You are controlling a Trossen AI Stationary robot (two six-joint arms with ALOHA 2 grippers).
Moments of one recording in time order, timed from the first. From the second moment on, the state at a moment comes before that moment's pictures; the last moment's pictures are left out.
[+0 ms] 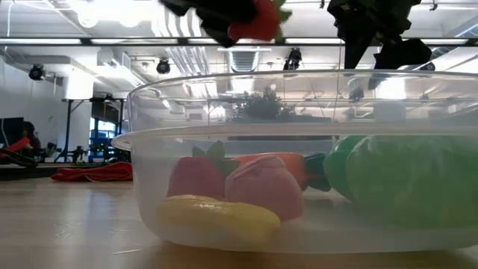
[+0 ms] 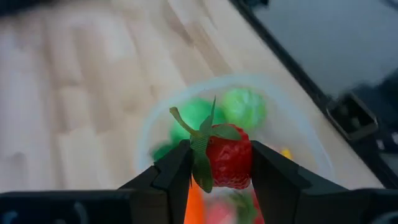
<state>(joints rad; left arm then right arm) -0.39 1.76 1.30 -0.22 0.01 0.06 0.08 1.24 1.07 -0.99 0.12 1.17</state>
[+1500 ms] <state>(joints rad) -0.34 1.82 1.44 -0.56 -0.06 0.03 0.14 1.24 1.07 -0.99 0.13 1.23</state>
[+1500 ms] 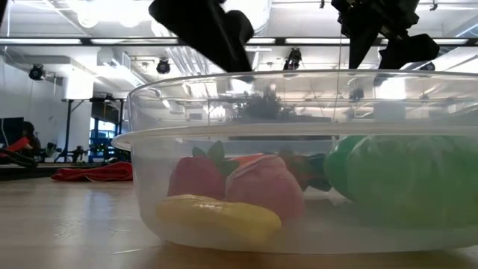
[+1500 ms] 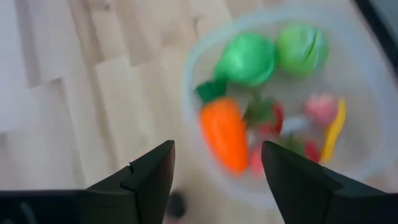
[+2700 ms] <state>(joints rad) -0.19 1.90 1.31 -0.61 0.00 0.29 0.14 1.24 1.07 -0.99 0.13 1.22</state>
